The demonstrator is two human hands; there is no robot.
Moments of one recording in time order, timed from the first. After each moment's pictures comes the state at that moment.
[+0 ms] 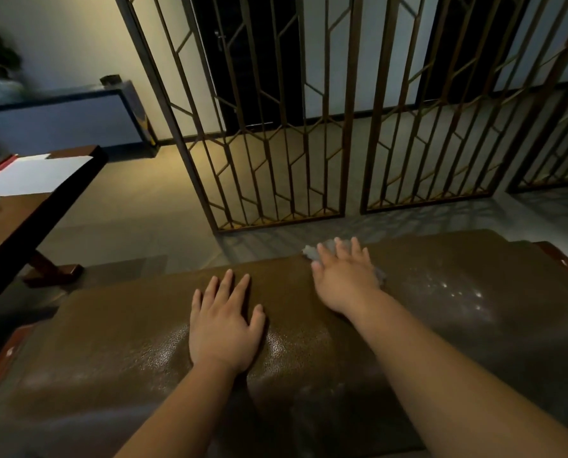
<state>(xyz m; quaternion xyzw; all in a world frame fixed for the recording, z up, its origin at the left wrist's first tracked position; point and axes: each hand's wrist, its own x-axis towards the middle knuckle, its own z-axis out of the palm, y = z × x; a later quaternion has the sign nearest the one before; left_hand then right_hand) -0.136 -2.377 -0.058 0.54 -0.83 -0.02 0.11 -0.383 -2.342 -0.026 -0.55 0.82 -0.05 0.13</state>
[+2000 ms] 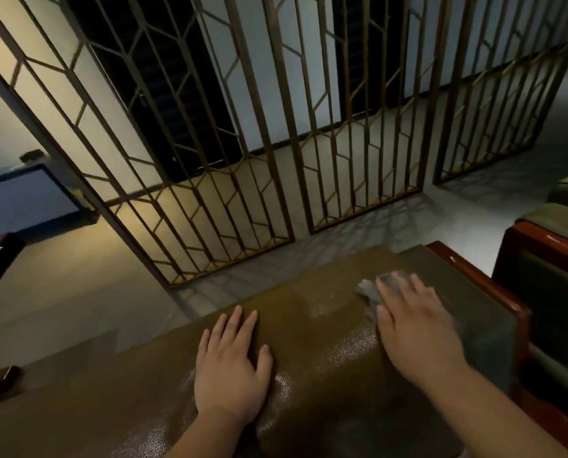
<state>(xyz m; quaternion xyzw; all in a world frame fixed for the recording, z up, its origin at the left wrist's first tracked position) -0.316 -2.329 -0.061 0.43 -0.90 -0.03 0.09 -0.567 -2.143 -0.038 -0.43 0.90 -0.07 0.04</state>
